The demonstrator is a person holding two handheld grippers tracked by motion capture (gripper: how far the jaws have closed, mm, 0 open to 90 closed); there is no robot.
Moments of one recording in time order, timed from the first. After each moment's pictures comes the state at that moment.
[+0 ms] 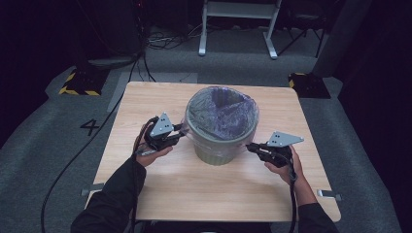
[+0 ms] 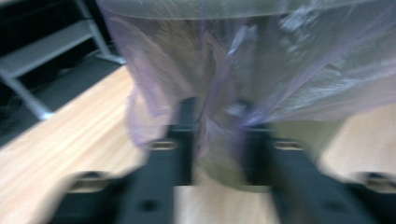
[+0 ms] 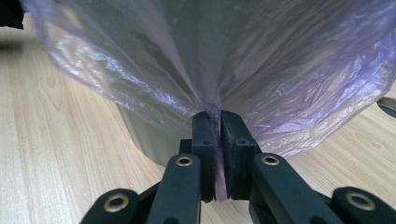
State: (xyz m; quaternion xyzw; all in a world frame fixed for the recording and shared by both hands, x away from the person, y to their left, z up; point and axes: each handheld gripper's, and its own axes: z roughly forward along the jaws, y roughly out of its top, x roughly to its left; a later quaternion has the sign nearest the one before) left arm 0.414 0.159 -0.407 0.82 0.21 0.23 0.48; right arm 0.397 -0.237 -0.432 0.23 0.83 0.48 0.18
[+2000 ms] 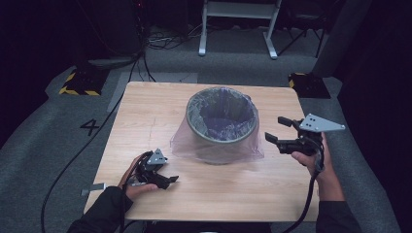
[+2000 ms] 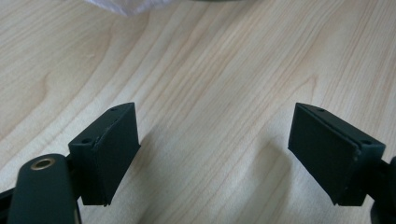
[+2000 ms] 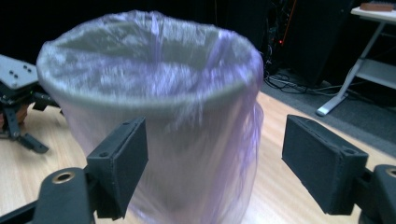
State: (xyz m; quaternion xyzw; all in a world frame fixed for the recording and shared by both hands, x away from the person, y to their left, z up) left arm 0.362 0.189 -0.501 0.88 0.29 0.10 0.36; right arm 0.388 -0.274 -0.343 0.27 0.77 0.53 0.23
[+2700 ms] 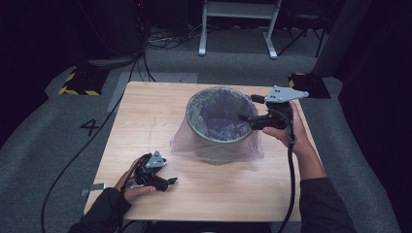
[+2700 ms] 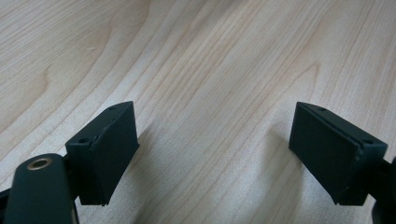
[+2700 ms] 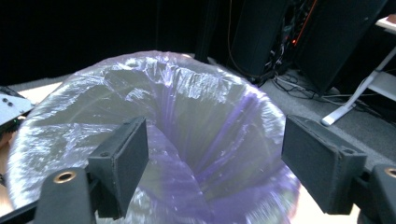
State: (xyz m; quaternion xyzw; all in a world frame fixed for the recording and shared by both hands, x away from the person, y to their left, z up) left arm 0.358 0.193 -0.504 0.88 0.27 0.11 0.37; right arm 0.434 -0.192 -0.300 0.23 0.81 0.48 0.23
